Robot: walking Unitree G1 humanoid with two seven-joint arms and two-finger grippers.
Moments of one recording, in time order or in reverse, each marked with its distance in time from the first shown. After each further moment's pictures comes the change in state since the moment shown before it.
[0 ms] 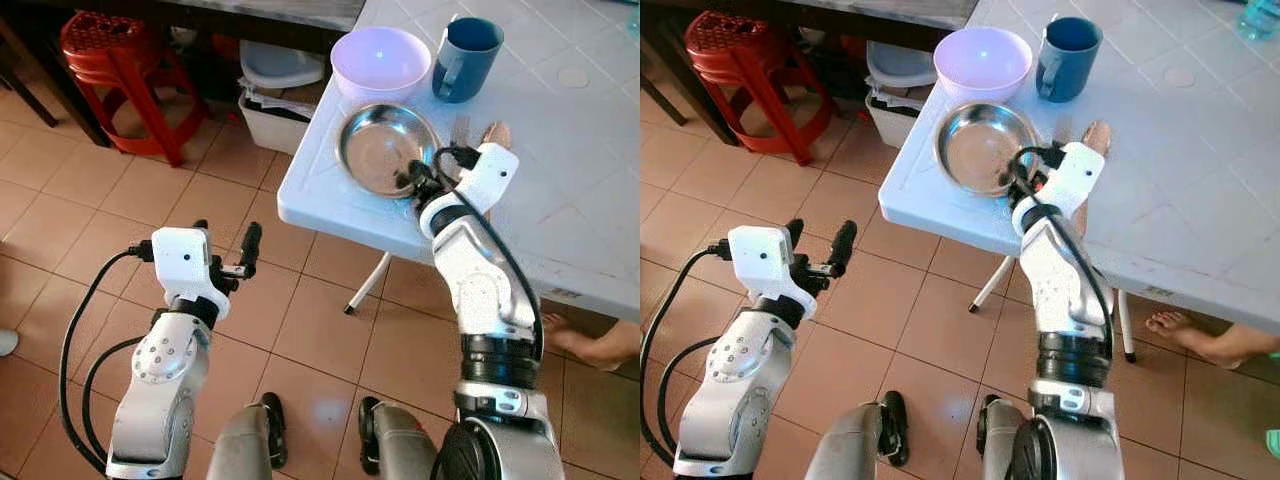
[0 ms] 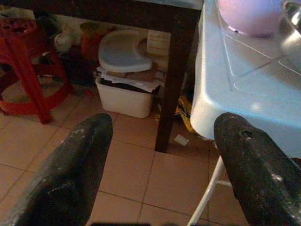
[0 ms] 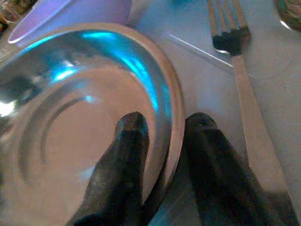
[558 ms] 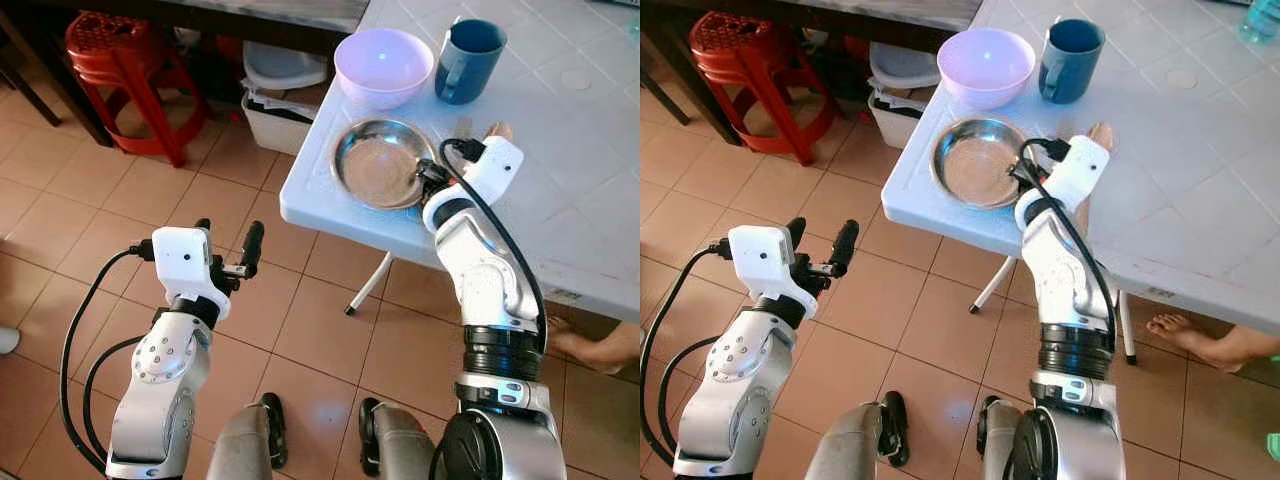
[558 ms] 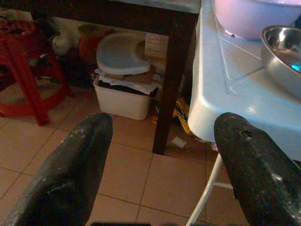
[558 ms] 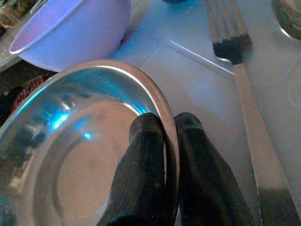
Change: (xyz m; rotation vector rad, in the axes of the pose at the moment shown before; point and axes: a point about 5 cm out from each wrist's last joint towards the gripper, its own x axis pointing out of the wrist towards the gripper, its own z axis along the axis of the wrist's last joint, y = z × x) left arm 0.000 -0.001 0.001 -0.007 -0.008 -0.018; right arm 0.002 0.001 0.006 0.012 0.001 -0.019
